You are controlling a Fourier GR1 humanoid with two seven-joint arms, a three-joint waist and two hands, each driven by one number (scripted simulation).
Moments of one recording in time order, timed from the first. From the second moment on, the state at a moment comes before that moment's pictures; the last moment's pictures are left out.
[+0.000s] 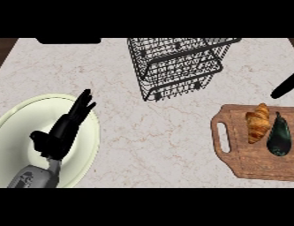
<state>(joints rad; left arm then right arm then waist) -0.14 0.32 -0.31 -1.40 0.27 0.10 -0.12 -0.83 -0.71 0.21 -0.81 0.09 0.32 1.10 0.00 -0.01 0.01</state>
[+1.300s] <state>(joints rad) -0.13 0.29 -0.27 -1.40 0.22 0.06 -0.12 -0.56 -0.66 0.21 -0.87 0.10 0.23 1.13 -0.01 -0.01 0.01</state>
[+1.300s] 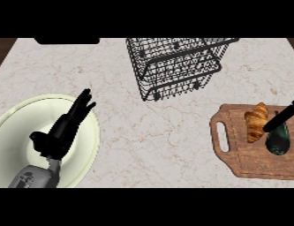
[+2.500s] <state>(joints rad) -0.13 0.23 -0.20 -1.37 0.15 0.00 -0.14 -0.41 -0.57 0.13 -0.97 0.30 0.09 1.03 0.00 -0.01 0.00</state>
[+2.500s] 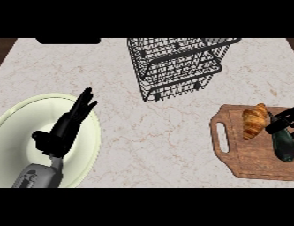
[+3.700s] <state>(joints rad) -0.07 0.24 -0.17 -1.42 0.16 0.02 -0.09 -0.36 -0.12 0.32 -1.62 1.23 -0.23 1.23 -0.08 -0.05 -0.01</state>
